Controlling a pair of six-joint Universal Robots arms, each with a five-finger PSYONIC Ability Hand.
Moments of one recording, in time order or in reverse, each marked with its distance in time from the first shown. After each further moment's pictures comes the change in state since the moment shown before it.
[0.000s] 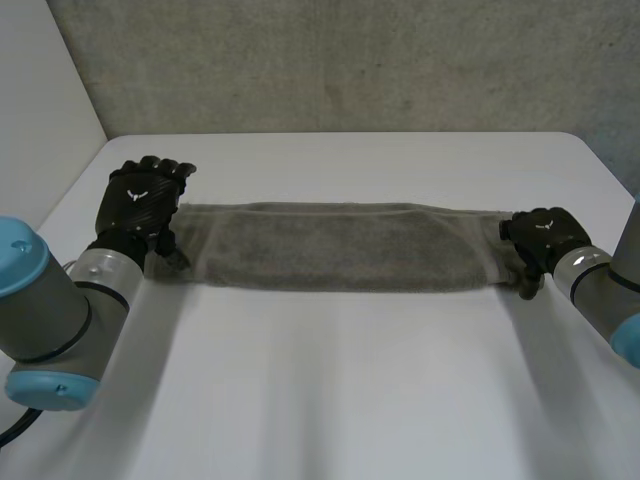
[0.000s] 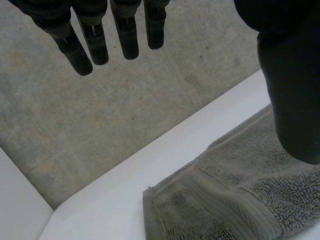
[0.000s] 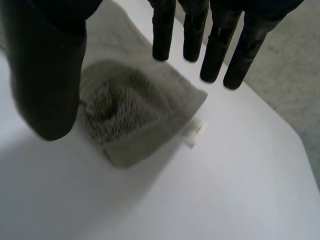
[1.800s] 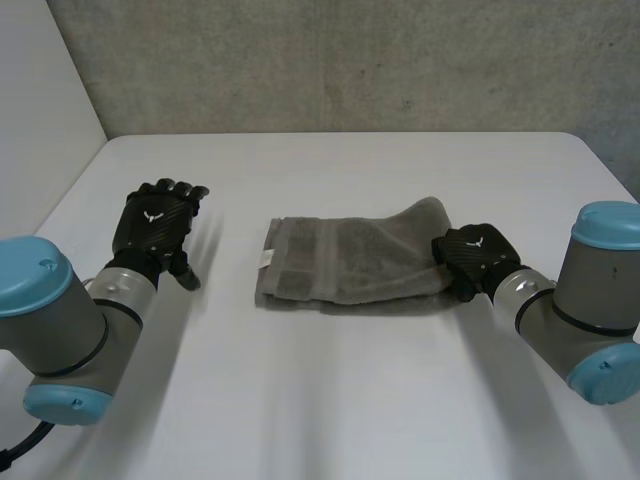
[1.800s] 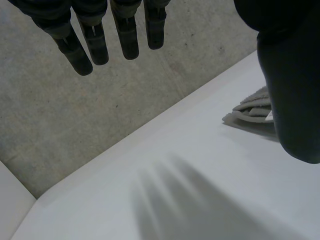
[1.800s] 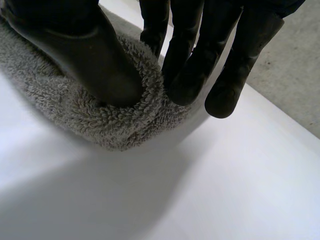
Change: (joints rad) left arm -0.023 -0.057 -0.021 0.022 -0.004 0.011; right arm 0.168 -0.031 0.100 -0.106 -0.096 0.116; left_hand -0.004 0.000 0.000 0.000 0.000; right_hand 0.849 0.829 0.902 0.909 0.865
